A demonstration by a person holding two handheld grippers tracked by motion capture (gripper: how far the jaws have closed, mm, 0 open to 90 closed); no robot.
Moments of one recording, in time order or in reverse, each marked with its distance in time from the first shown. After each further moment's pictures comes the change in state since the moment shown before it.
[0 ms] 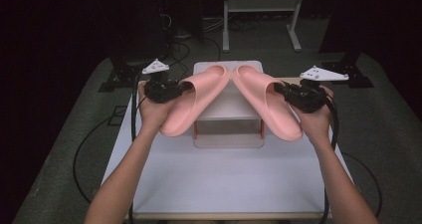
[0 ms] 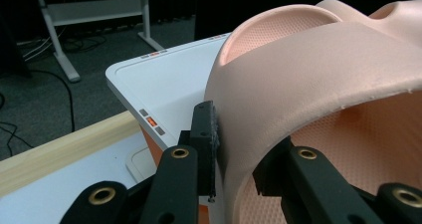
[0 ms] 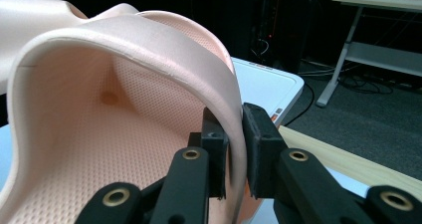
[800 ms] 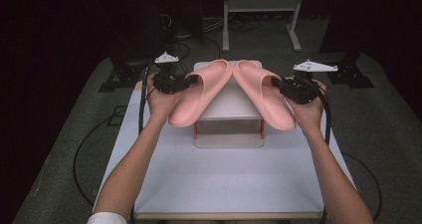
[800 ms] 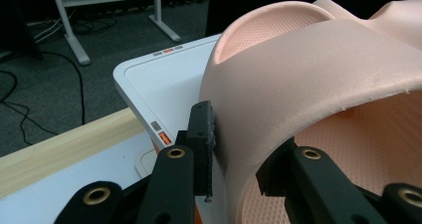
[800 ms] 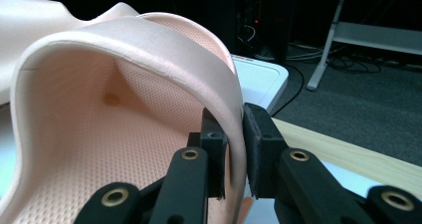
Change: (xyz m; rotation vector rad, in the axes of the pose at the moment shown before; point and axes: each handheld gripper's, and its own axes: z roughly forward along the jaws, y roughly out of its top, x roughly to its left) left arm 0.009 0.014 0.033 0.066 0.047 -0.031; right arm -0.015 0.004 0.032 0.048 -0.056 0.071
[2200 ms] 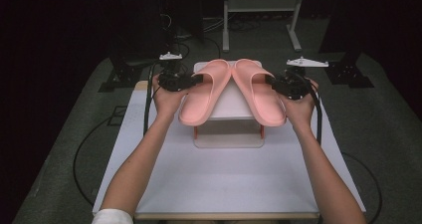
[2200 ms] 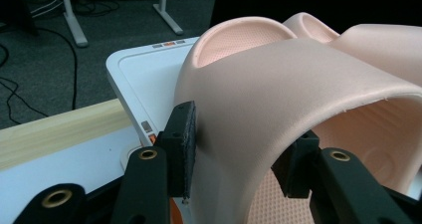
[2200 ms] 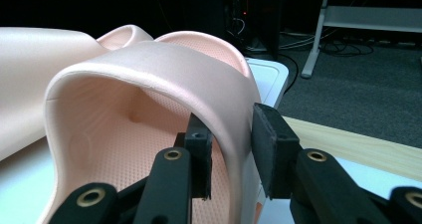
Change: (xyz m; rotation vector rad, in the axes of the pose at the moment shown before) left arm -0.001 0.002 0.015 0.009 0.009 -0.114; right arm 0.007 0.007 0.020 0.021 -0.045 0.089
